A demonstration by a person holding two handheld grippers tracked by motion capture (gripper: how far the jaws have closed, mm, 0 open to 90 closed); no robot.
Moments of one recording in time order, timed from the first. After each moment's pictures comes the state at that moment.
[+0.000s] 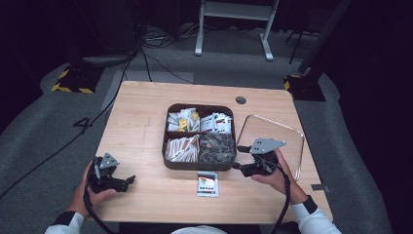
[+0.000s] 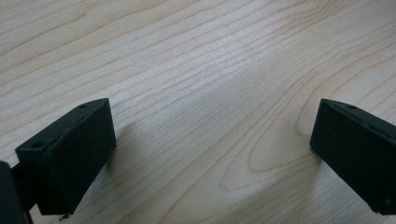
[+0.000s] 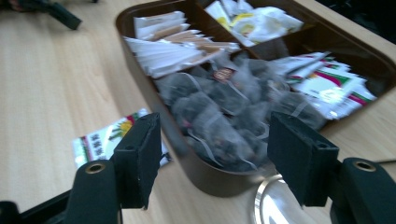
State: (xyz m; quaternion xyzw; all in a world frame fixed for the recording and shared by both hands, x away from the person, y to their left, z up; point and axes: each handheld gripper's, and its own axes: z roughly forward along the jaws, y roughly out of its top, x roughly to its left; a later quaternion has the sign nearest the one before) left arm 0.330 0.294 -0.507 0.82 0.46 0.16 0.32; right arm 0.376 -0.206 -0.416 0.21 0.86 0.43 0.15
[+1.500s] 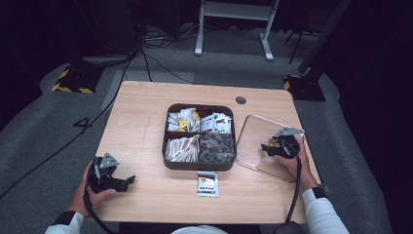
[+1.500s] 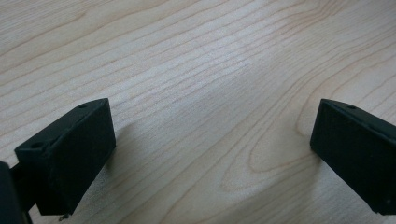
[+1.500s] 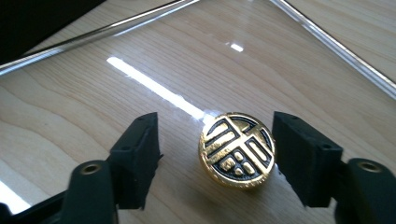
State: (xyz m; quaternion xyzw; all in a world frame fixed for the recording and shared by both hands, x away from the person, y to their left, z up) left arm 0.330 0.294 -0.507 0.82 0.45 0.16 0.32; right arm 0.466 -0.315 -0.493 0.41 0.82 0.33 0.21
